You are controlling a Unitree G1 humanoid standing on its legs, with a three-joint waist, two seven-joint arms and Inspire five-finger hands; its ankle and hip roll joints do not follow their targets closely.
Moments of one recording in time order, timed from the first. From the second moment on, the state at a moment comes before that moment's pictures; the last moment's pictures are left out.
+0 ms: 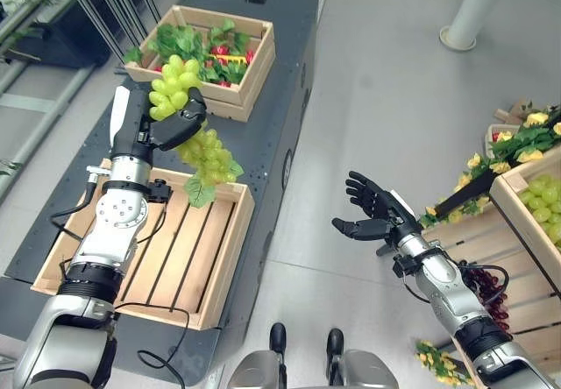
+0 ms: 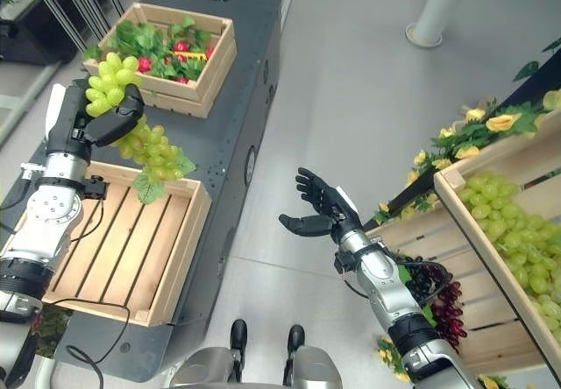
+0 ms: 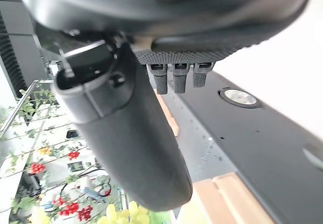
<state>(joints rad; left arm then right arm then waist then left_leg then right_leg) -0.51 0.78 -0.17 0.42 -0.29 -0.35 0.17 -0.29 -0.48 0.36 0.41 0.53 -0.23 0.15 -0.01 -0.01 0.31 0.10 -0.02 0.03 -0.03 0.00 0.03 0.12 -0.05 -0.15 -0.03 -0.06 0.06</state>
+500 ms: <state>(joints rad) -0.55 0.73 -0.22 0.26 -0.40 -0.31 0.03 -0.51 -0.41 0.36 0.27 0.82 0.02 0.21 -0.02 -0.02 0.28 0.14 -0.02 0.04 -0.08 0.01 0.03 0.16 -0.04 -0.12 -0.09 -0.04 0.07</state>
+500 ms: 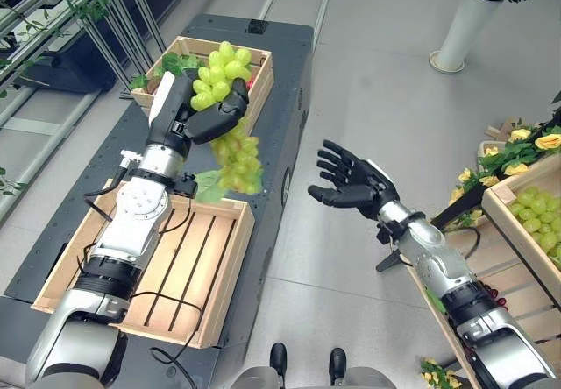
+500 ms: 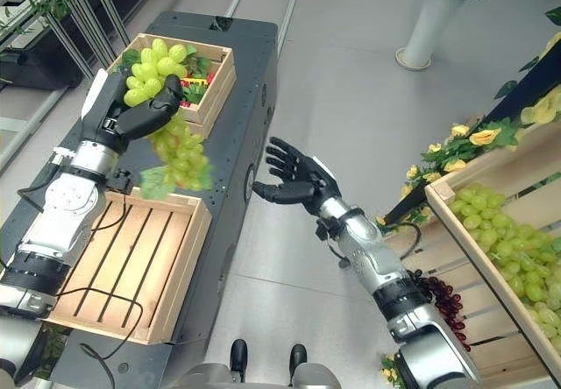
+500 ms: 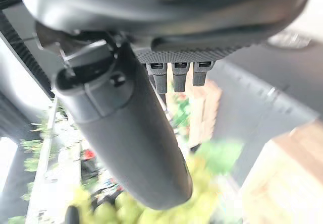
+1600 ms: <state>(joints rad) -0.84 0.63 -0.43 0.23 -0.57 -0.18 -0.06 -0.70 -0.33 0.44 0.22 1.12 0.25 0.20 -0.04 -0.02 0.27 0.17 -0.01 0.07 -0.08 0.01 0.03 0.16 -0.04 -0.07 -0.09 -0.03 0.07</state>
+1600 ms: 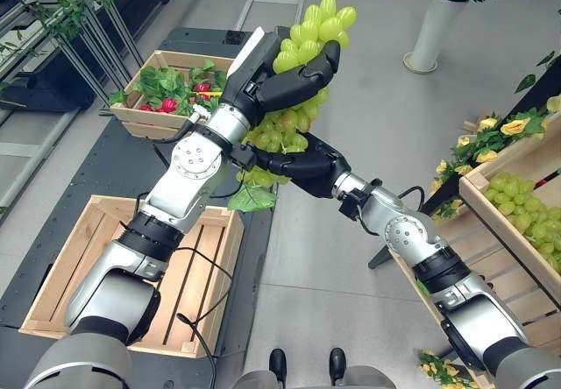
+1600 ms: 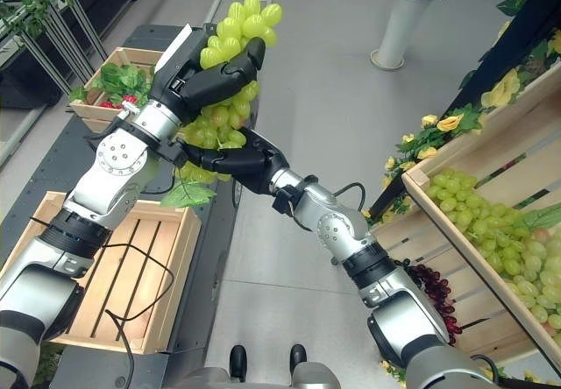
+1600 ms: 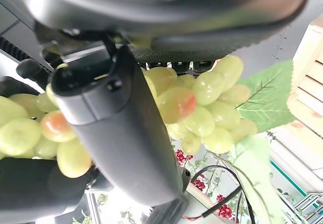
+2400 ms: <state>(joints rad) -0.84 0.52 -0.42 0.37 -0.57 -0.19 -0.02 -0.63 -0.28 0.47 0.25 1.14 0.19 0.11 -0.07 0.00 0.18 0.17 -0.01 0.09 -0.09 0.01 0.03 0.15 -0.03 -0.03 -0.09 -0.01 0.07</state>
